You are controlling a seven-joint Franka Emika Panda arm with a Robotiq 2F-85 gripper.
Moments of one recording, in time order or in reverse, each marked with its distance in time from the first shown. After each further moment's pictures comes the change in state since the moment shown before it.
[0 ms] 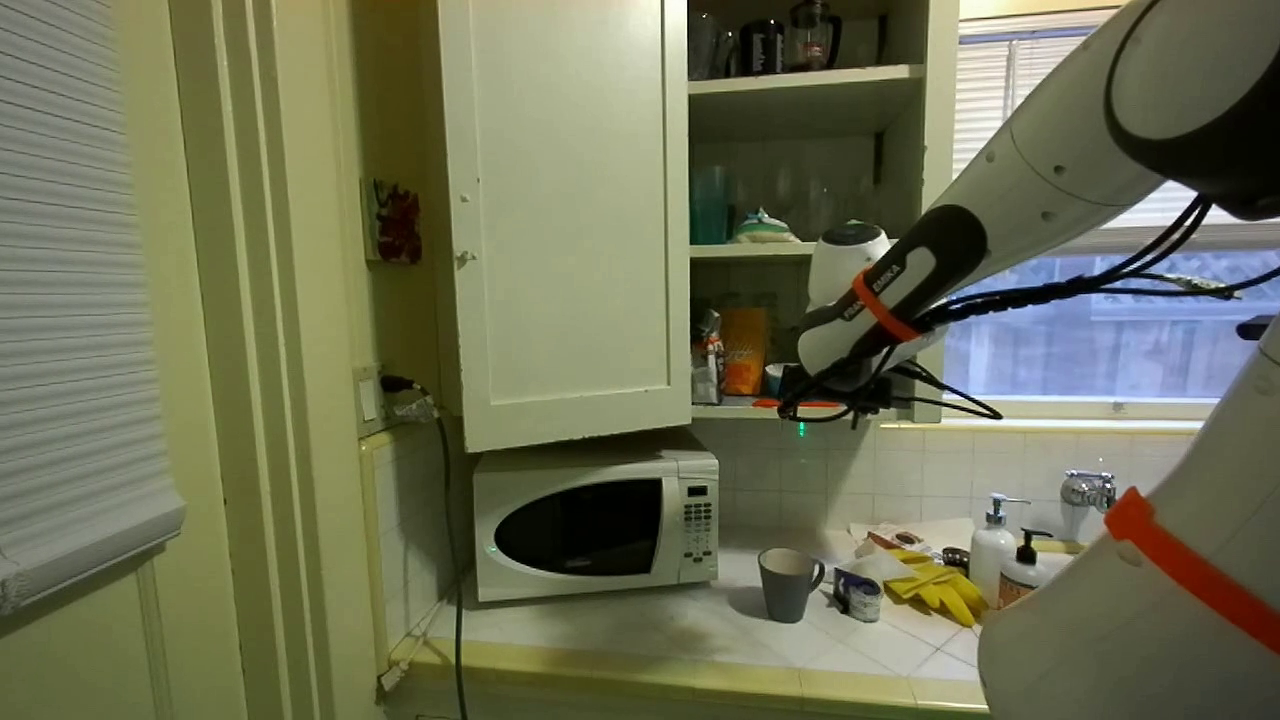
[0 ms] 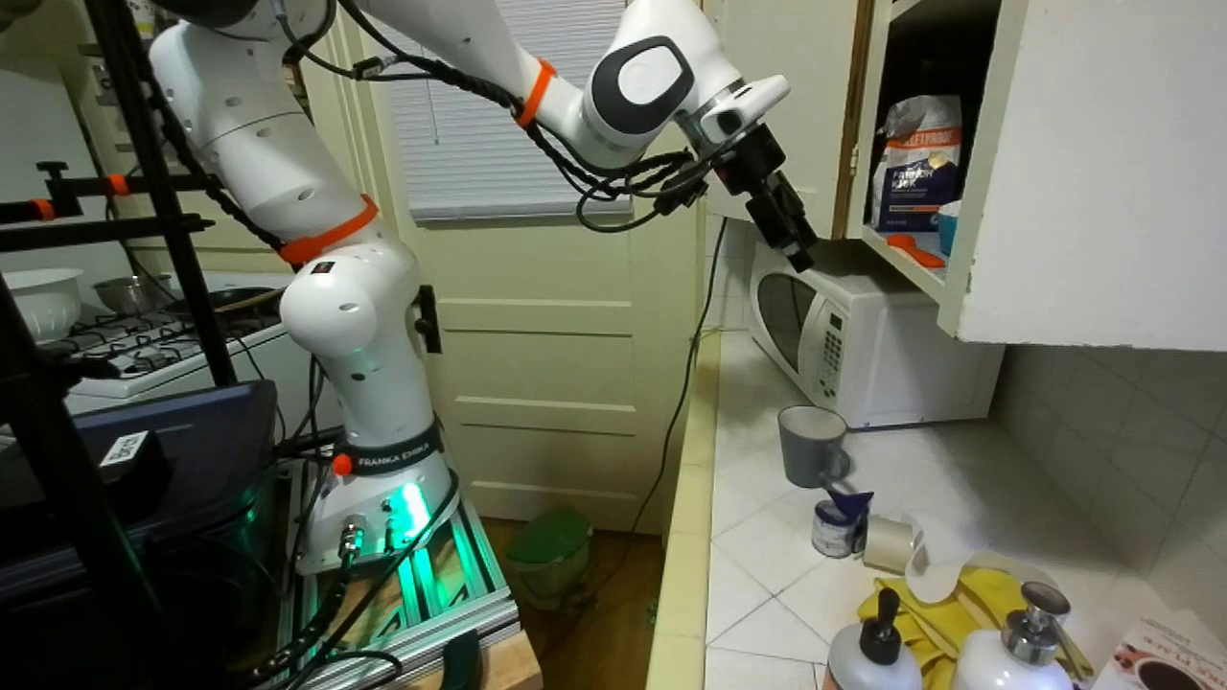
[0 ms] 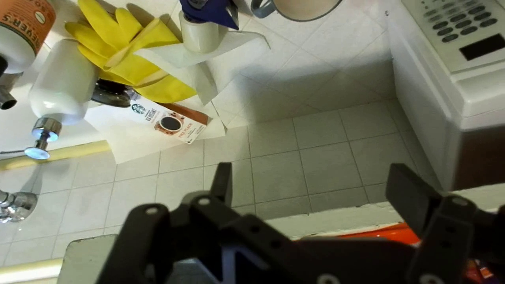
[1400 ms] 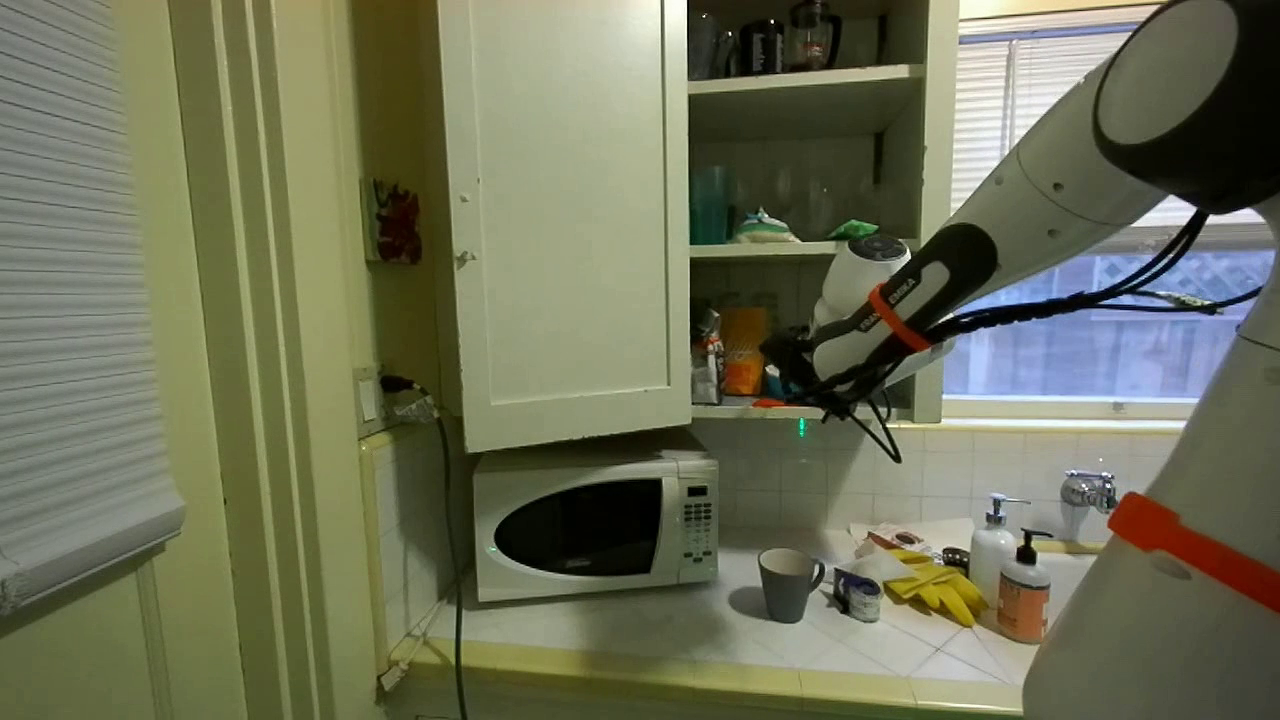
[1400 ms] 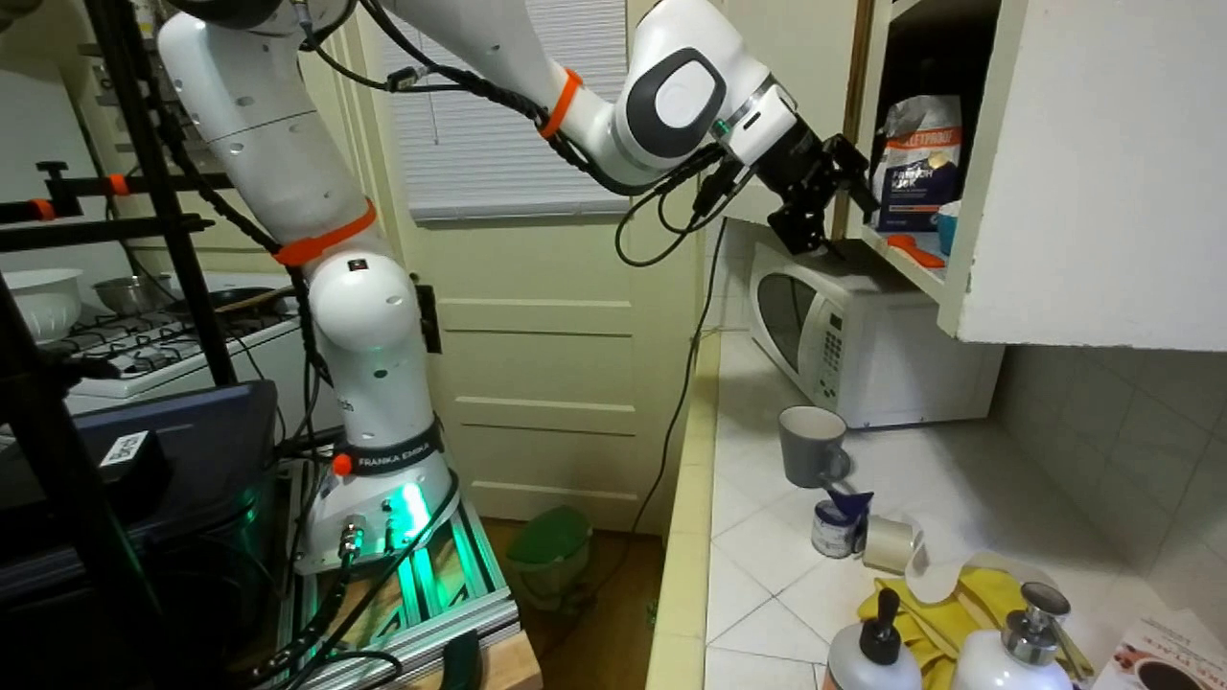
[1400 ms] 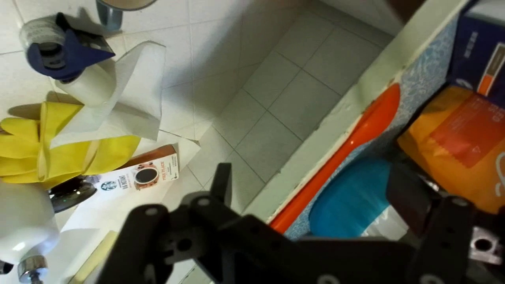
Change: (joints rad) arm 0.349 0.084 -0.394 0.064 -0.095 0.247 0.660
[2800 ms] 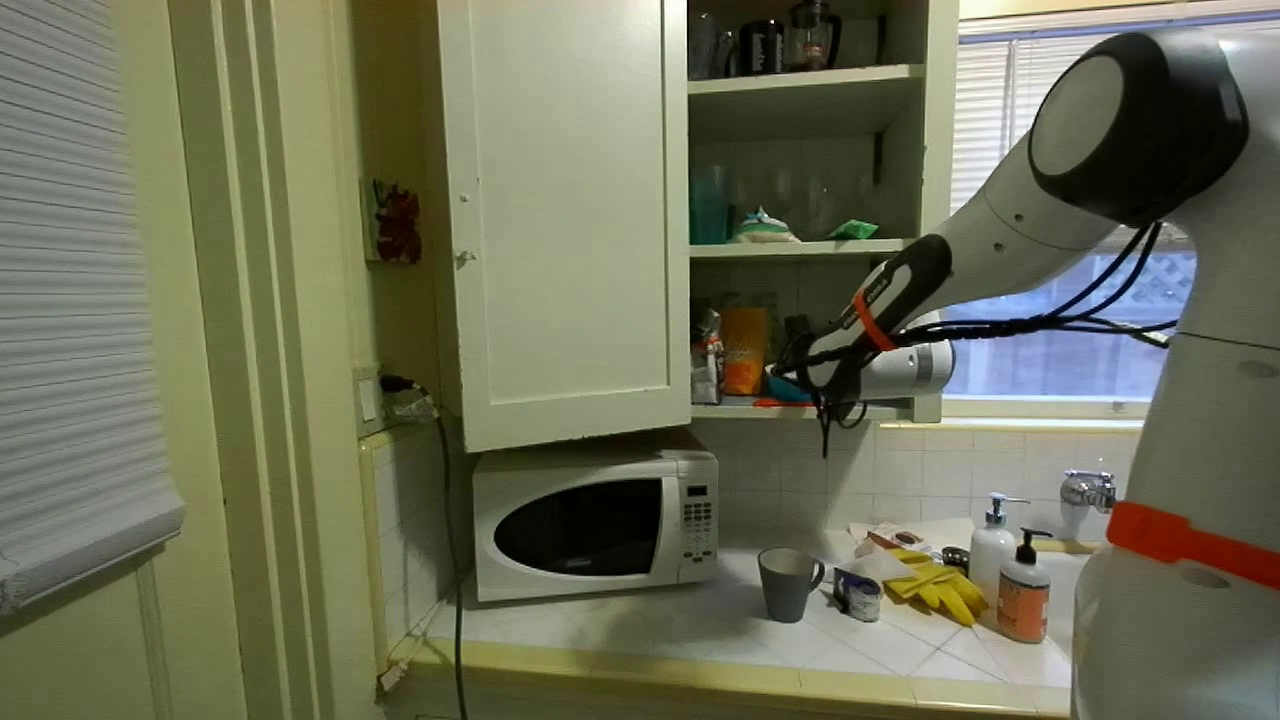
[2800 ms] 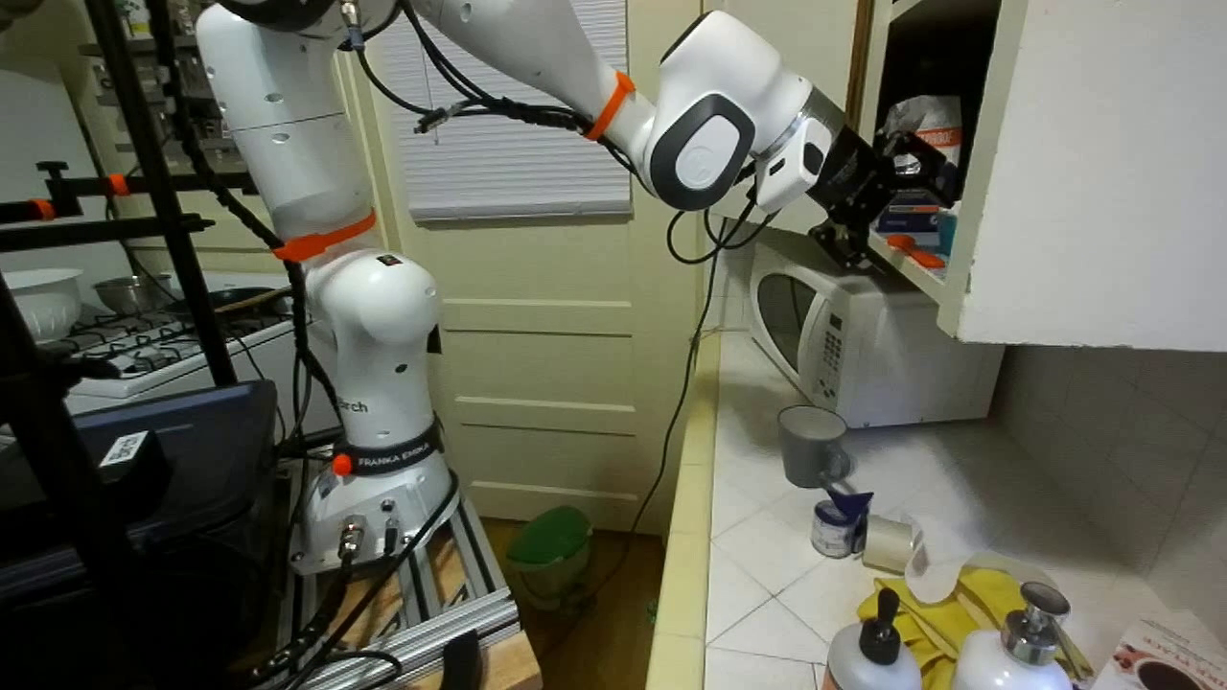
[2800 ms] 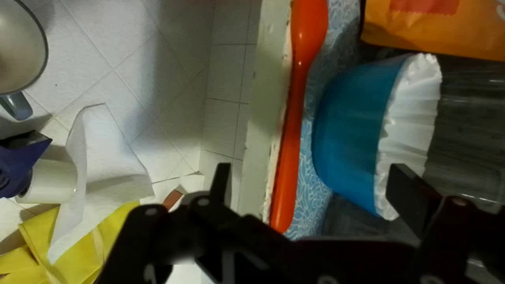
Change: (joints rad) arm 0.334 0.122 -0.389 0.051 0.359 0.261 0.169
